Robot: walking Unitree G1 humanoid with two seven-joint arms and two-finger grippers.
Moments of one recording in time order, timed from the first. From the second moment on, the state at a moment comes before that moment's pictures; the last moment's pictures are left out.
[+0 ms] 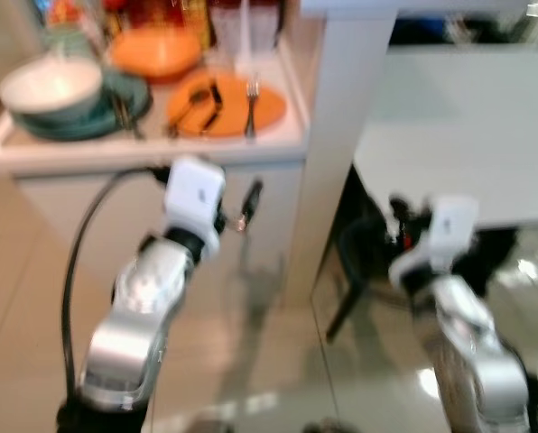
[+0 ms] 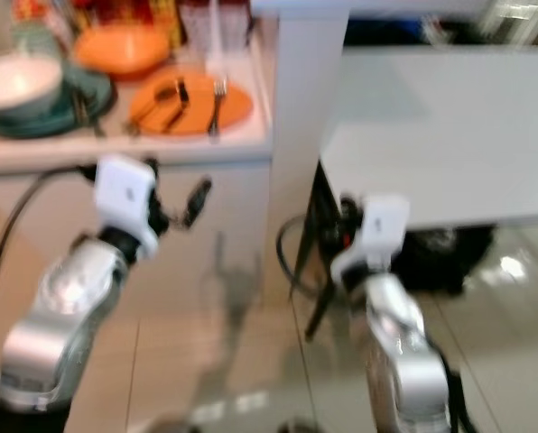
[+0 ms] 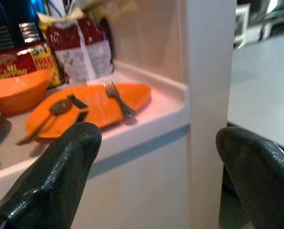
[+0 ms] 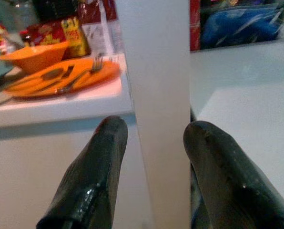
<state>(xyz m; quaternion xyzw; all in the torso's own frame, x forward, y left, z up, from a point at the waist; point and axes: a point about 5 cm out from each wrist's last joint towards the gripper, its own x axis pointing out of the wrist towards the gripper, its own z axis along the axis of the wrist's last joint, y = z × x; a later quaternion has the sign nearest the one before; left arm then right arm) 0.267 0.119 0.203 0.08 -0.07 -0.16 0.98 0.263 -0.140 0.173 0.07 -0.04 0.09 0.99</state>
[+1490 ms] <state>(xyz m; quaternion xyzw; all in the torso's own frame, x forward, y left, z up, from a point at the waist) 0.265 0.145 0.209 0.16 -0.07 -0.15 0.97 0.285 -0.099 0.200 0.06 -0.09 0.20 0.97</state>
